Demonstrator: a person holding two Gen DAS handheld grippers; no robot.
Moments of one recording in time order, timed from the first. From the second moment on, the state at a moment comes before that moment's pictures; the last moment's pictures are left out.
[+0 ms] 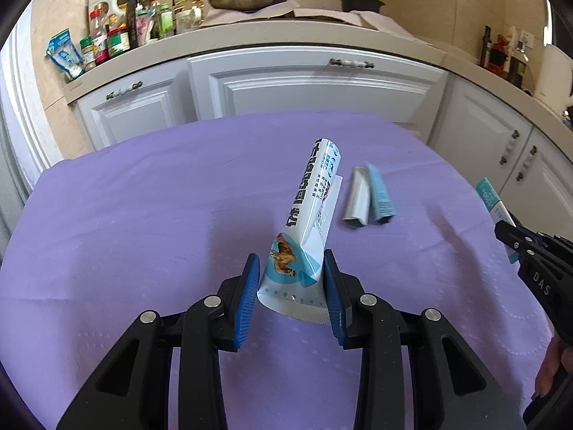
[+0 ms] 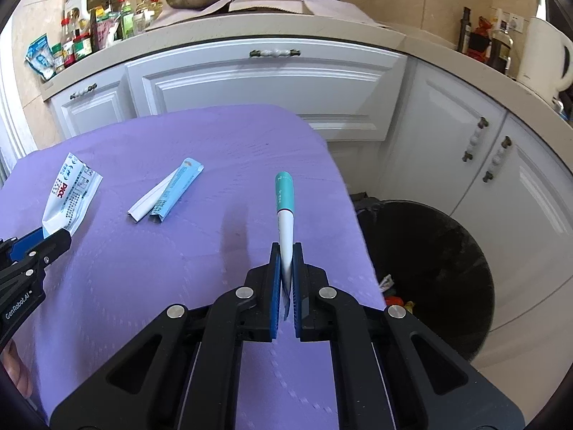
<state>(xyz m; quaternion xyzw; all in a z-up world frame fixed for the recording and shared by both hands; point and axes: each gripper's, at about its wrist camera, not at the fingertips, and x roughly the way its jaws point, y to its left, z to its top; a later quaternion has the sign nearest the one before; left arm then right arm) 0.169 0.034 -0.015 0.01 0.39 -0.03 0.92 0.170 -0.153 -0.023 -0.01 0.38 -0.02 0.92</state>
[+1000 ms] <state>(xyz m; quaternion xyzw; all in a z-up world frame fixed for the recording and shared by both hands) 0.147 -0.134 0.000 0.07 0.34 -0.19 0.92 0.112 -0.294 -0.006 0.05 0.34 -0.15 0.93</state>
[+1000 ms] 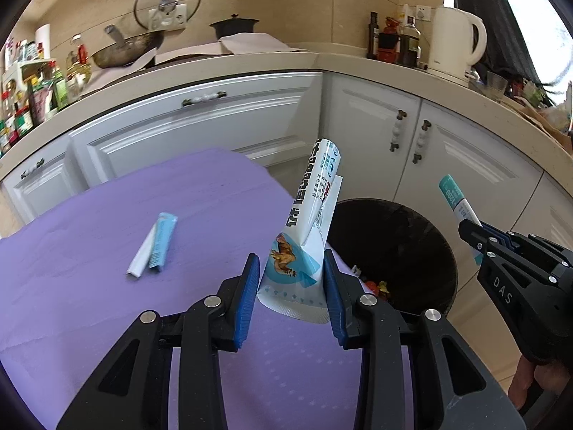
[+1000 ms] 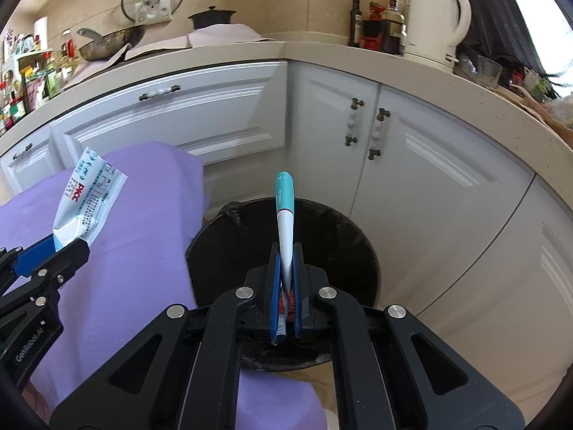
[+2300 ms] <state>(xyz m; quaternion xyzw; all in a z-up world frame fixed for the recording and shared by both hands) 0.188 -0.218 -0.045 0.10 0.38 -0.20 0.90 0.140 -0.361 -0.058 0.09 0.36 -0.19 0.91</state>
